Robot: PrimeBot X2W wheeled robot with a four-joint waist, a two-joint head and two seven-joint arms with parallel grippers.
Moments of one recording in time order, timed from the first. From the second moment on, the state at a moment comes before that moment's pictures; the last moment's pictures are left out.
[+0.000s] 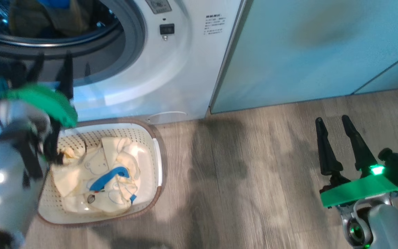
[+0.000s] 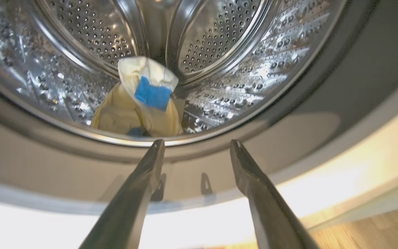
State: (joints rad) left arm -0.72 0.39 -0.27 0.74 -0.57 -0.06 -0.25; right arm -0.20 -0.06 0.19 0.18 0.36 0.13 -0.26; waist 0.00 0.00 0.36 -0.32
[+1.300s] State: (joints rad) left arm 0.06 0.29 0.05 0.22 -0.42 -0.03 -0.26; right arm 0.02 -0.10 0.13 0.19 0.34 0.13 -0.26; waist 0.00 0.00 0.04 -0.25
